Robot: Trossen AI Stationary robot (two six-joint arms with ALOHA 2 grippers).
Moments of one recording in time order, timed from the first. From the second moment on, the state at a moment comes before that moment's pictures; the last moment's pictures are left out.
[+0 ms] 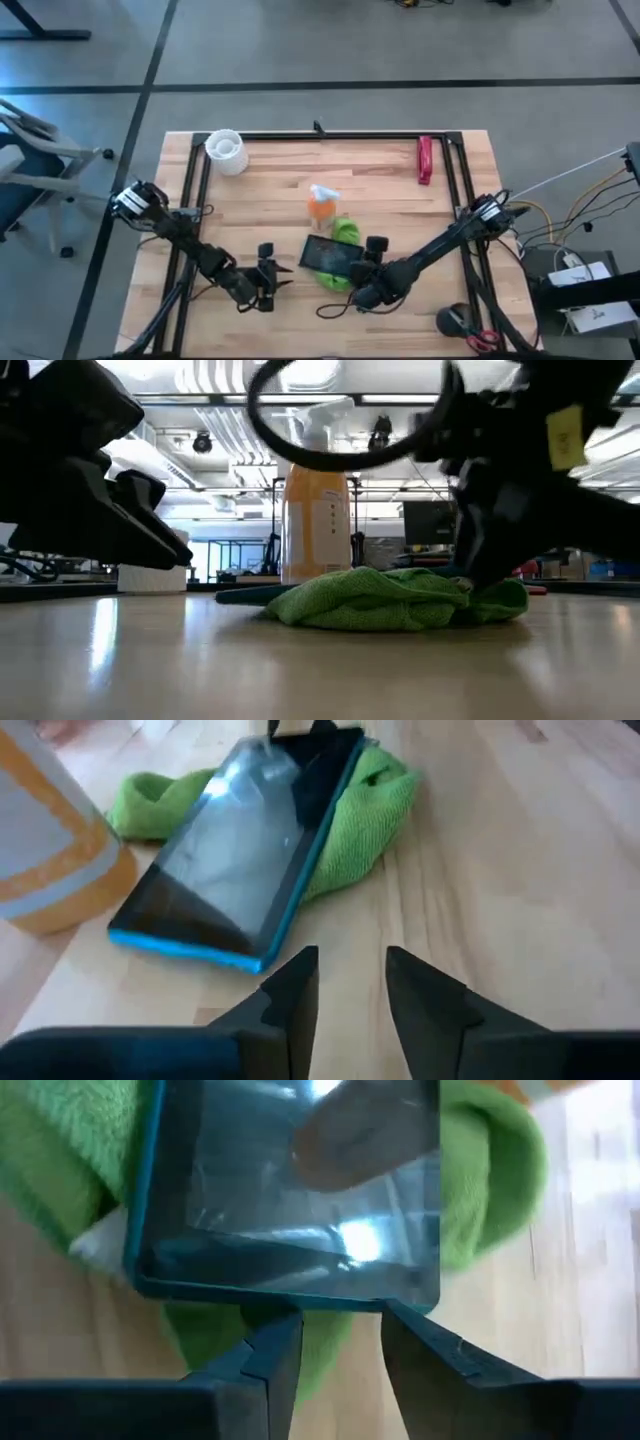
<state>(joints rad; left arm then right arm) -0.68 1.65 0.53 0.49 -0.66 -0.34 0.51 1.97 1.29 -0.77 0.55 0.51</state>
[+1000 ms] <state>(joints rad) -0.67 1.62 0.55 0.18 -0.79 -0.51 0.42 1.98 1.36 -0.93 0.17 0.58</state>
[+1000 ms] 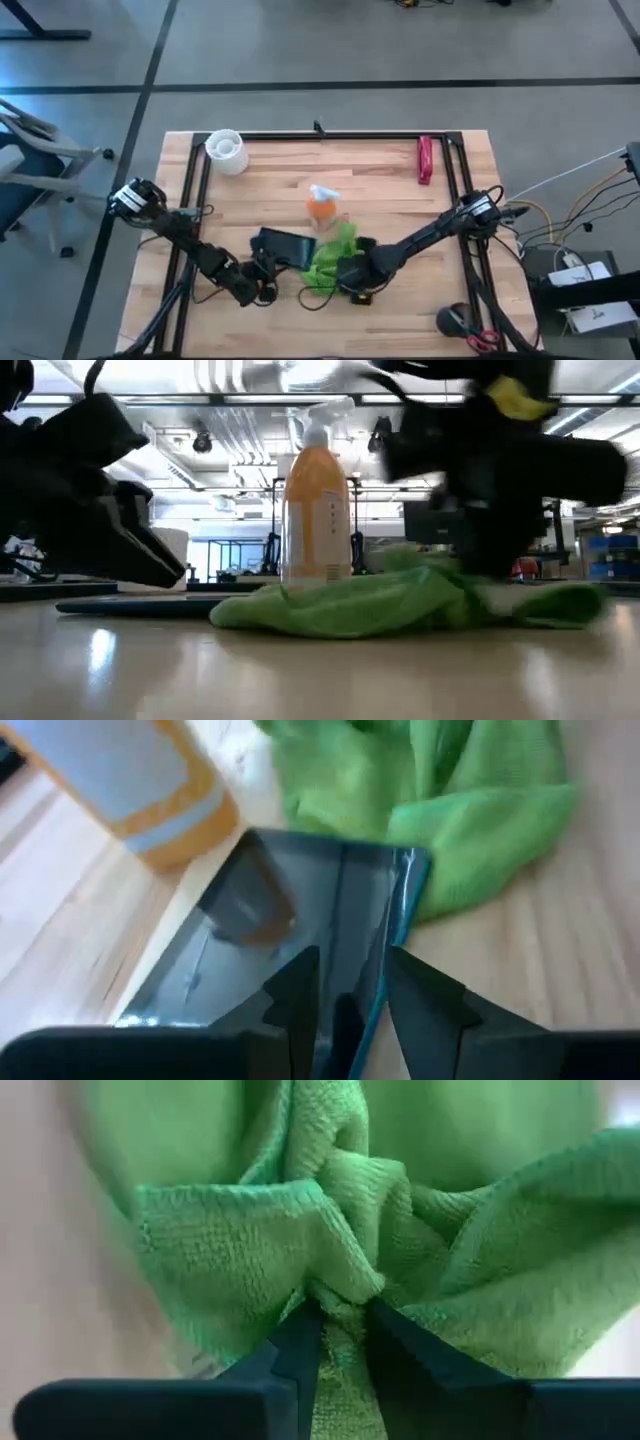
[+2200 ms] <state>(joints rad) -0.68 1.60 0.55 0.14 -0.74 -0.57 0.38 1.97 1.35 -1.15 0.47 0.80</state>
